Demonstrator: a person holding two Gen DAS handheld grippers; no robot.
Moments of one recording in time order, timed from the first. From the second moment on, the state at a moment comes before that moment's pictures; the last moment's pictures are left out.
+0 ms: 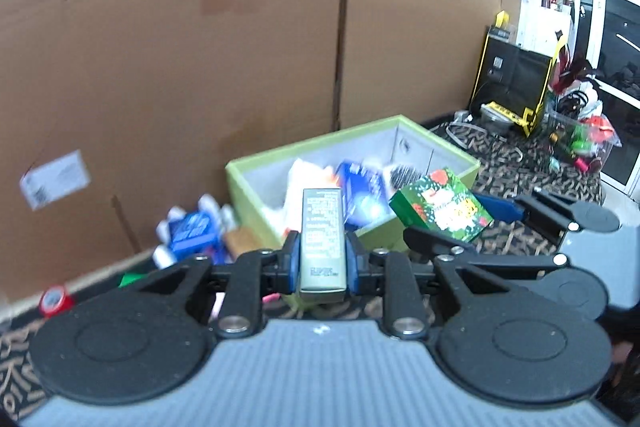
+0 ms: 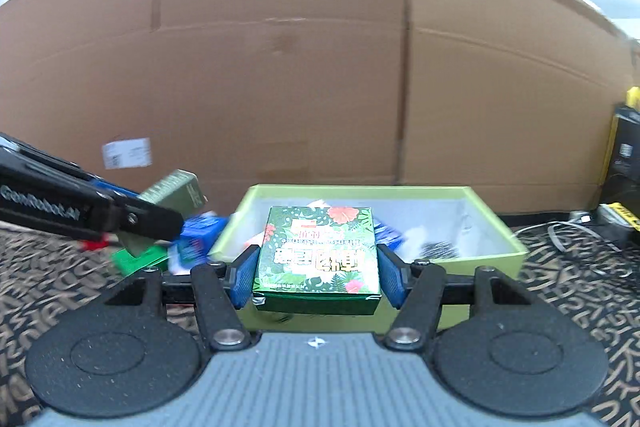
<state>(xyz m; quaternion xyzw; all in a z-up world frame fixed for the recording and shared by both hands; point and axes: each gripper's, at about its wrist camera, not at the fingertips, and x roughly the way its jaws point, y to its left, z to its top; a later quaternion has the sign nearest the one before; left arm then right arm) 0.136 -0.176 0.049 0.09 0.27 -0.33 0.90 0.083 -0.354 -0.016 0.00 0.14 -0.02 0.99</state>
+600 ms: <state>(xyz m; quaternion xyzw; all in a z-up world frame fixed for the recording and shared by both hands) 0.260 -0.278 0.009 0.06 0.32 -0.31 0.89 0.202 -0.447 -0.044 0.01 0.16 -0.09 0.98</state>
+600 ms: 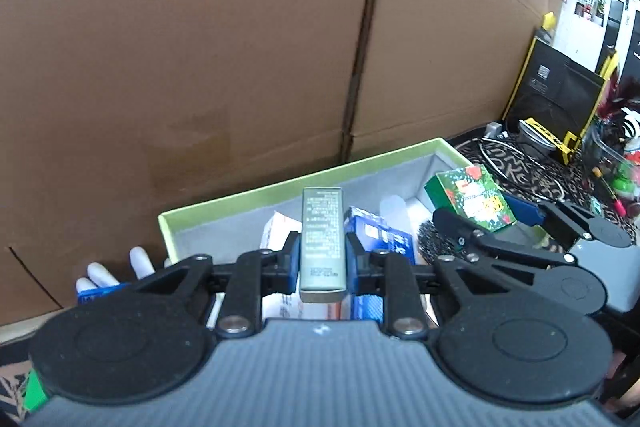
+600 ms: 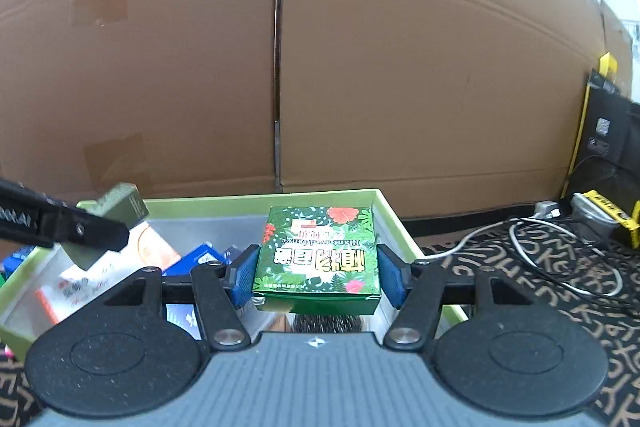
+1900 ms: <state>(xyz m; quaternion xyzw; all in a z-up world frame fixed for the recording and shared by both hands) 0.143 -0.092 -0.006 -0.01 0.29 -0.23 0.93 0.088 -0.316 -0.047 0.02 0.17 0.04 0.98</state>
